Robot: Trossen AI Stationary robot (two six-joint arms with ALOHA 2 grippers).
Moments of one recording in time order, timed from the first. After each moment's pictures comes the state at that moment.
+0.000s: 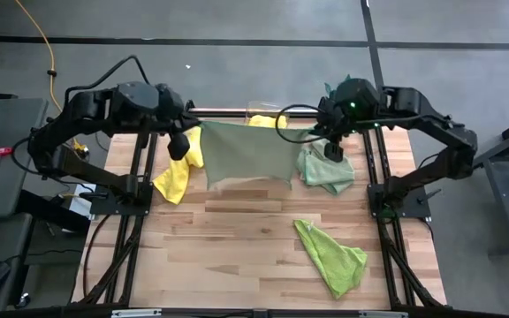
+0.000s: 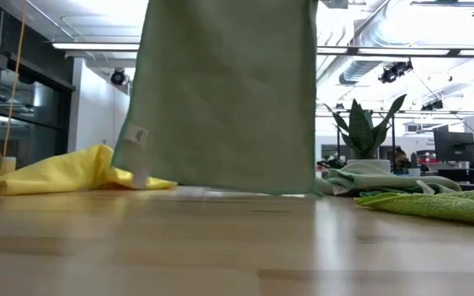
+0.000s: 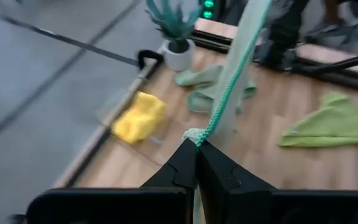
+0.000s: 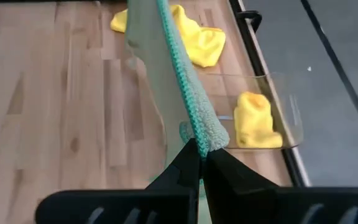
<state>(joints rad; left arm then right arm) 0.26 1.22 1.78 -1.18 -0.26 -0.13 -0.25 1.35 1.80 -1.23 -0.01 -0.15</state>
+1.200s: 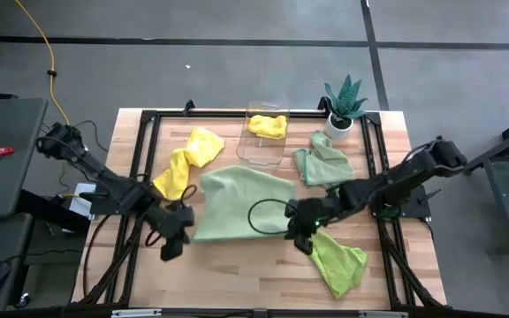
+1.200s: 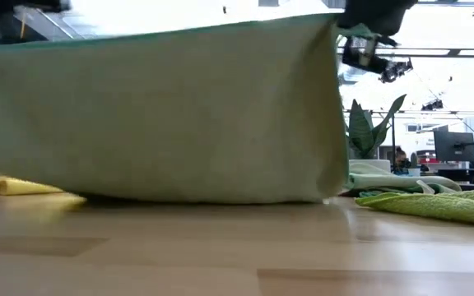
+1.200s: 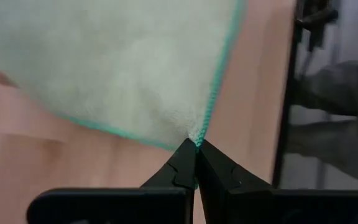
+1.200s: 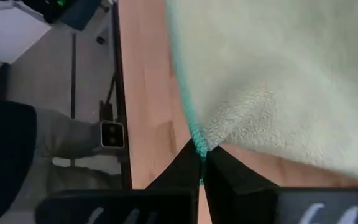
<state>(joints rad) -0.49 1.11 0.73 -0.60 0.02 -0.89 0.36 1.46 1.01 -0.30 -0.11 0.74</state>
